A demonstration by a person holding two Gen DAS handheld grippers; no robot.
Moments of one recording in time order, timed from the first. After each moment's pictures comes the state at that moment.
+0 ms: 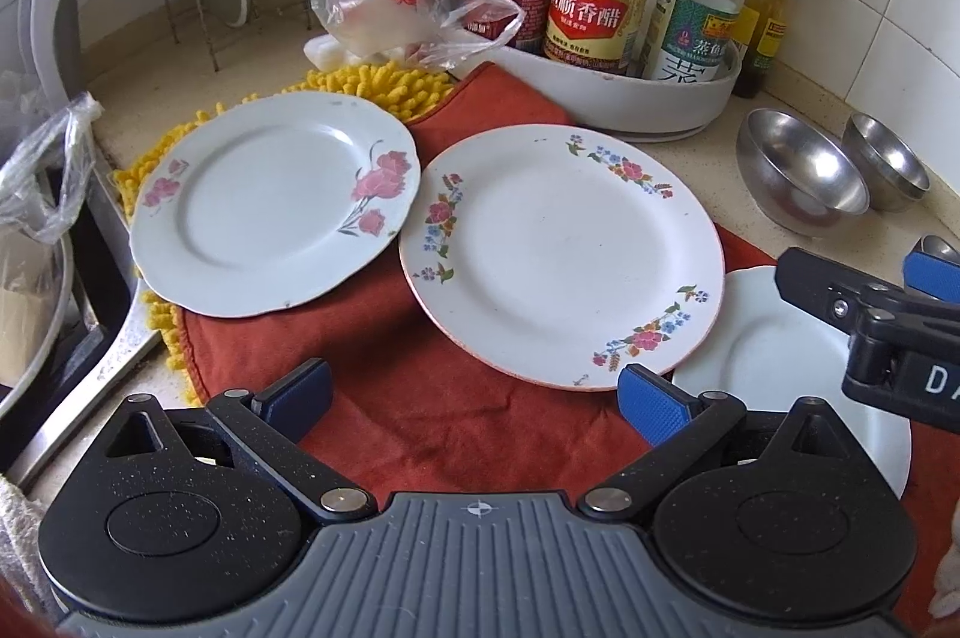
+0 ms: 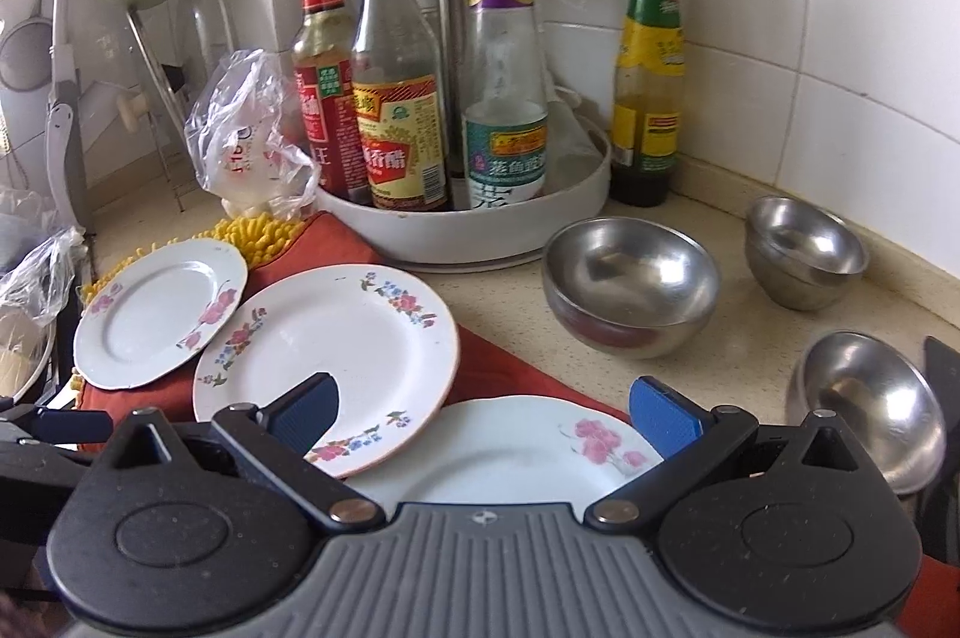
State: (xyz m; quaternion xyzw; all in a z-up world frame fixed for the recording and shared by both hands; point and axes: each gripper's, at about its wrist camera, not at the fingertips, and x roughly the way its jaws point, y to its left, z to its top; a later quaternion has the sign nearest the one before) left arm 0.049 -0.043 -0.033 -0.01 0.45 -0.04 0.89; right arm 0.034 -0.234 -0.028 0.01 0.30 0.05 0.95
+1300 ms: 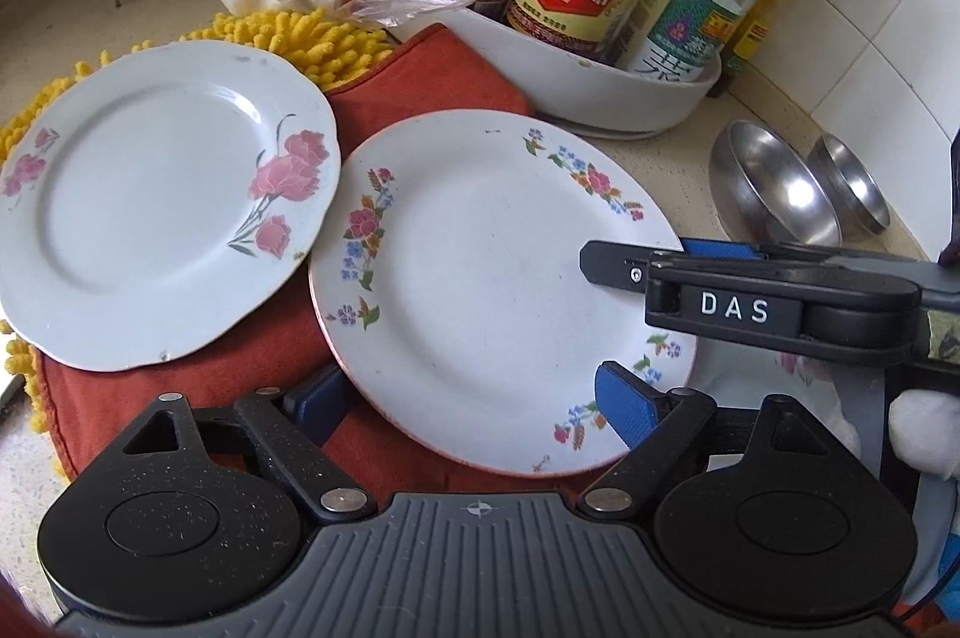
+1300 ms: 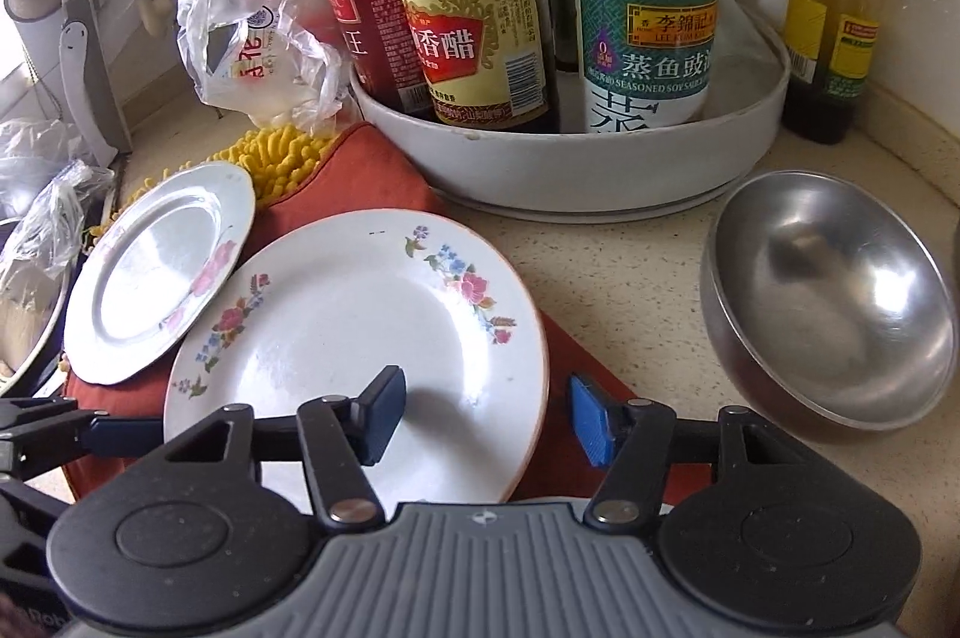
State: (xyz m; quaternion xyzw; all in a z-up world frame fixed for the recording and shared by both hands) left arm 0.106 -0.034 -0.056 -0.09 0.49 -0.12 0.86; right arm 0.152 -0.221 -0.070 0.01 0.41 0.18 0.90
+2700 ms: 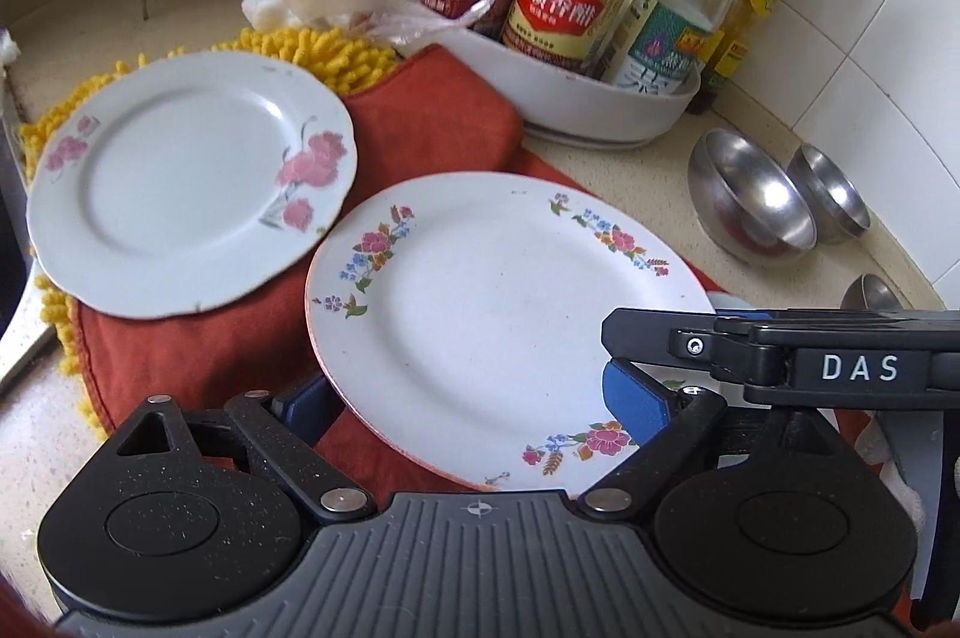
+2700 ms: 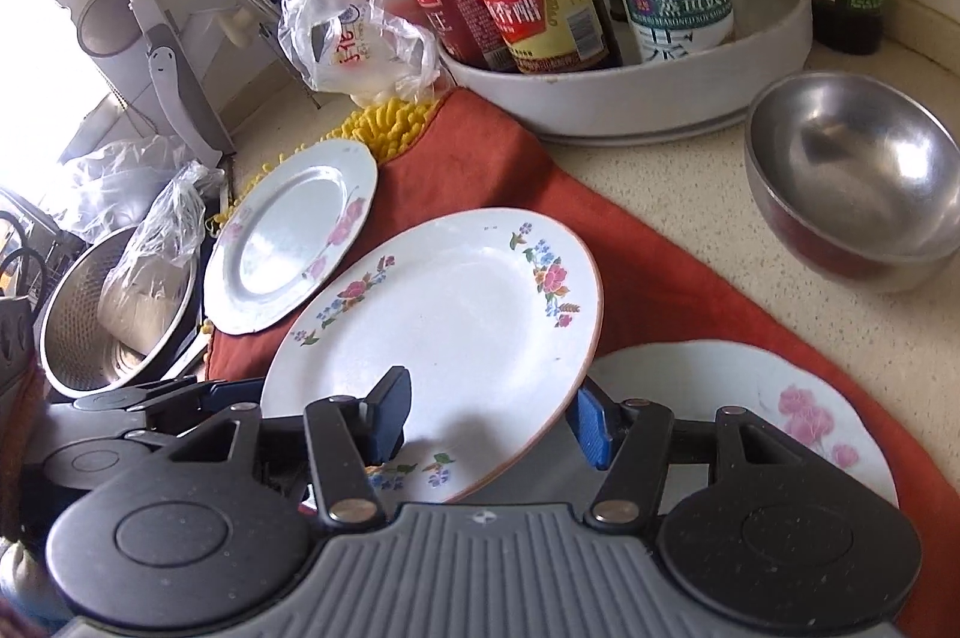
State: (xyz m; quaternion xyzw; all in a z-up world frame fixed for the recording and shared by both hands) left arm 0.073 -0.026 -0.046 -0.09 0.46 -0.11 0.88; right arm 0.105 -0.237 -0.058 0.10 0.44 0.25 0.86
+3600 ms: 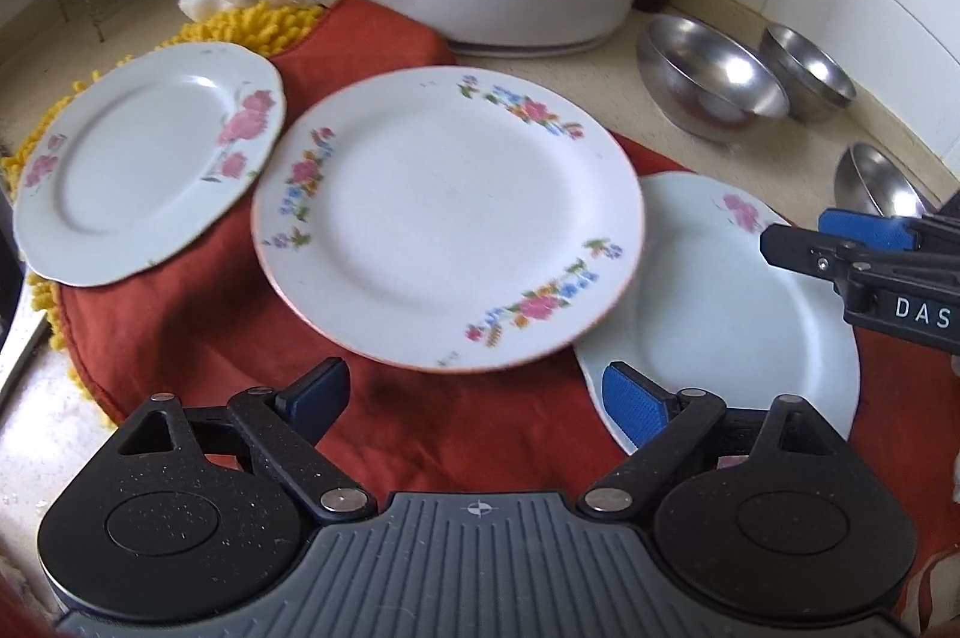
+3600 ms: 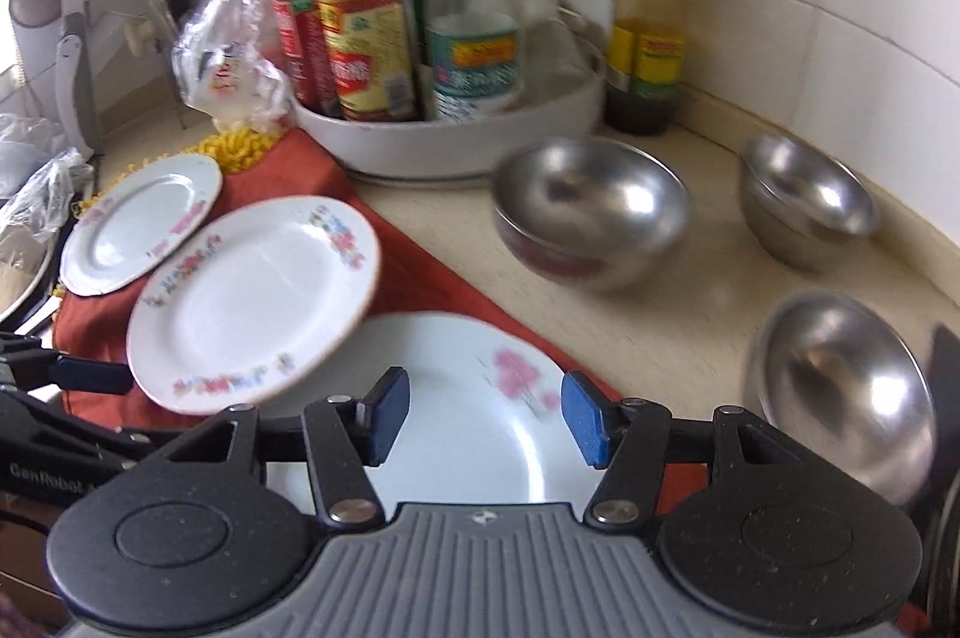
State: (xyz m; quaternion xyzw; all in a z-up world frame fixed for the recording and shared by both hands) left arm 0.045 -0.068 -0.055 0.01 0.50 -0.13 0.86; right arm 0.036 -0.296 -0.051 0.00 0.37 0.09 0.93
